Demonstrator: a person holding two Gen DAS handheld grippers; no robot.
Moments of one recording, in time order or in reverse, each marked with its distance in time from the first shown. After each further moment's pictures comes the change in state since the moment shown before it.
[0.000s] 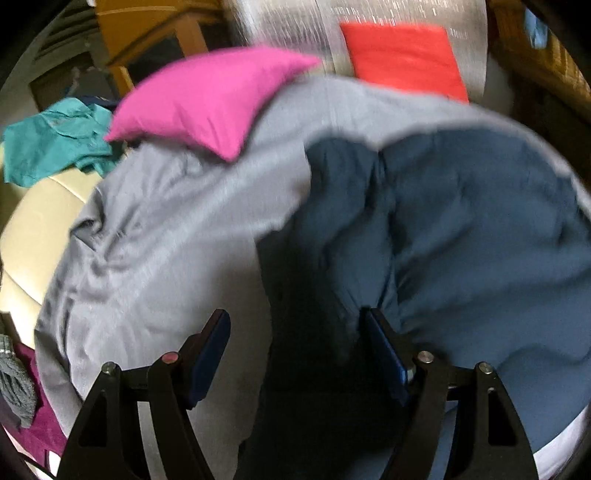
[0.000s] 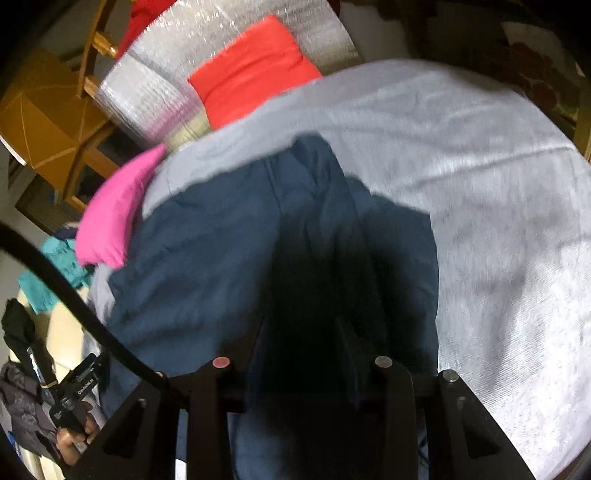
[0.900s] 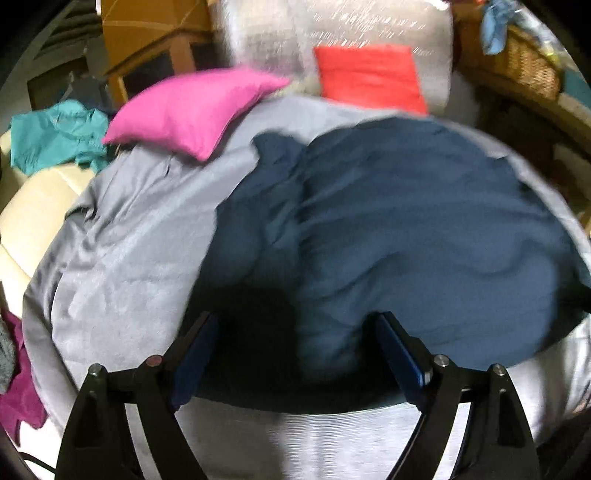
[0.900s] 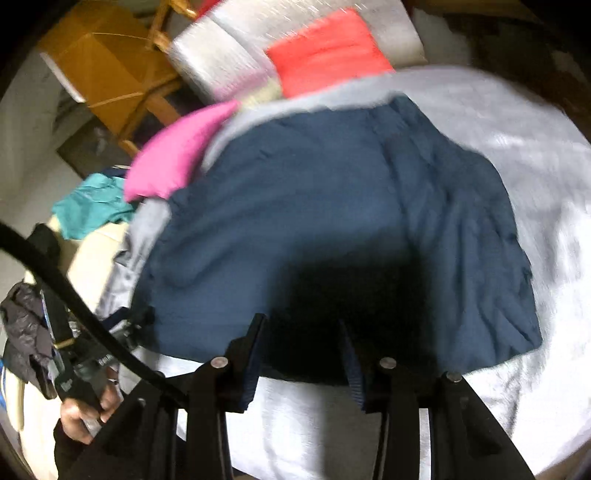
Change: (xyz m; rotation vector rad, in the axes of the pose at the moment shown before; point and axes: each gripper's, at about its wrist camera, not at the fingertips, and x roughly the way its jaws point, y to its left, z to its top) left arm -0.070 -0.037 -0.065 0.001 -0.151 -0.089; right arm -0.032 0.063 -0.090 -0.204 -0.018 0.153
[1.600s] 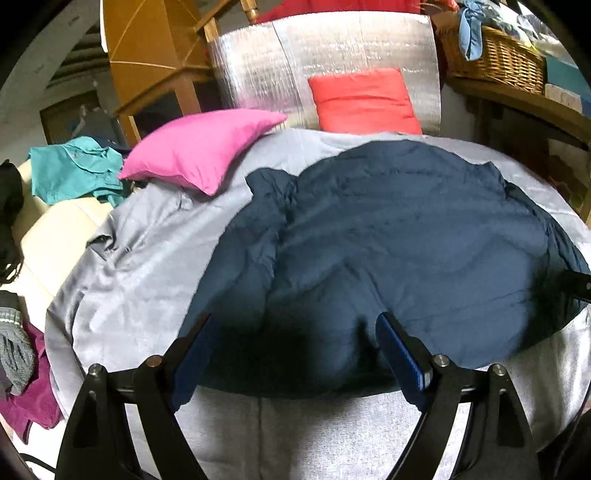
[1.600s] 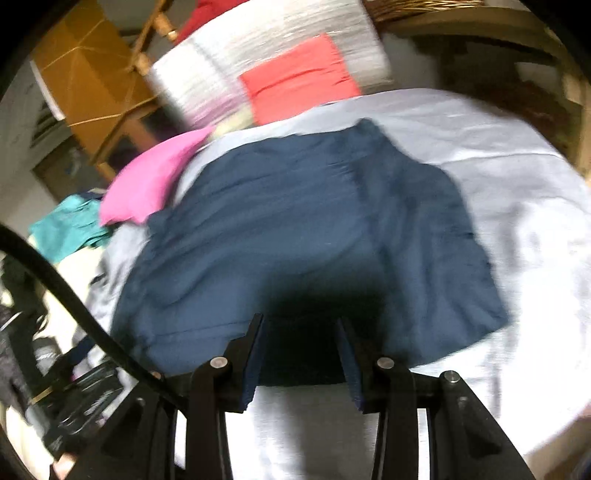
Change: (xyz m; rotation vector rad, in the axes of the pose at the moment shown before) left arm -0.028 -0.027 -0.009 0.043 -0.105 0.091; right arm -0.015 0.008 -0.010 0.082 -0.086 -0.183
